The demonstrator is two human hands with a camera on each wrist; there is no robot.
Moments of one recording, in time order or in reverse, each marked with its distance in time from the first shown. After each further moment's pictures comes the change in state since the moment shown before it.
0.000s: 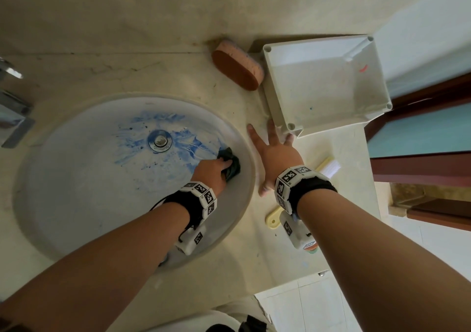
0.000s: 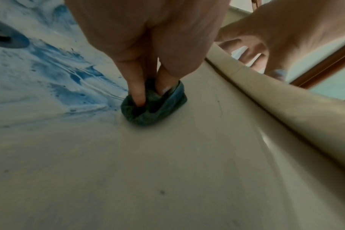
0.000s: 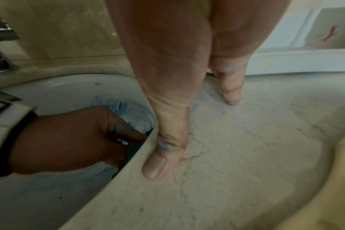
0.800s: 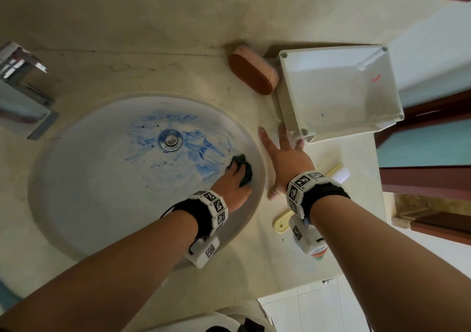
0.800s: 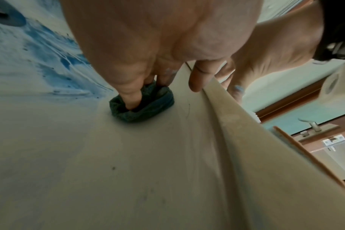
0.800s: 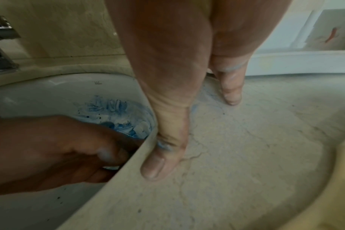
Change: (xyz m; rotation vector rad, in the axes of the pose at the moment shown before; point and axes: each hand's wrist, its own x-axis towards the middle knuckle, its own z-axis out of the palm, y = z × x) left_hand -0.015 0.018 0.008 -0.035 -0.233 -0.063; right_hand 0.002 -0.001 0.003 -0.024 0.027 -0.003
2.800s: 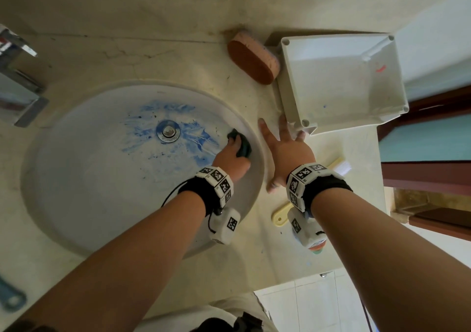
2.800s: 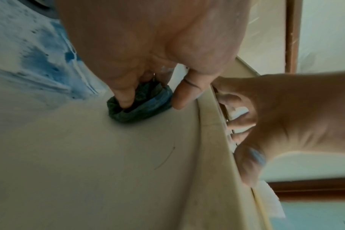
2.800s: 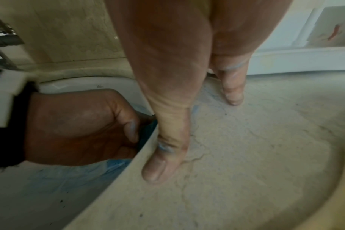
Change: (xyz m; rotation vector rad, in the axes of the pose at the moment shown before) left_hand 0.022 0.016 -0.019 -0.501 0.101 -0.182; right_hand 0.005 0.002 0.003 -0.037 0.027 -0.010
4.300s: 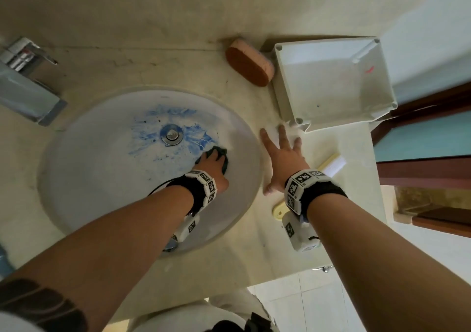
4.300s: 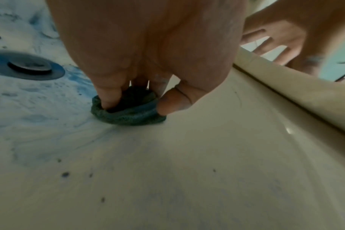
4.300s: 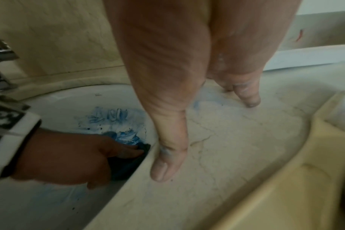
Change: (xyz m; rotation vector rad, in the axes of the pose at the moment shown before) left_hand 0.004 -0.052 -0.026 0.864 -0.157 0.026; right_hand -0.019 -0.003 0.023 0.181 0.026 0.042
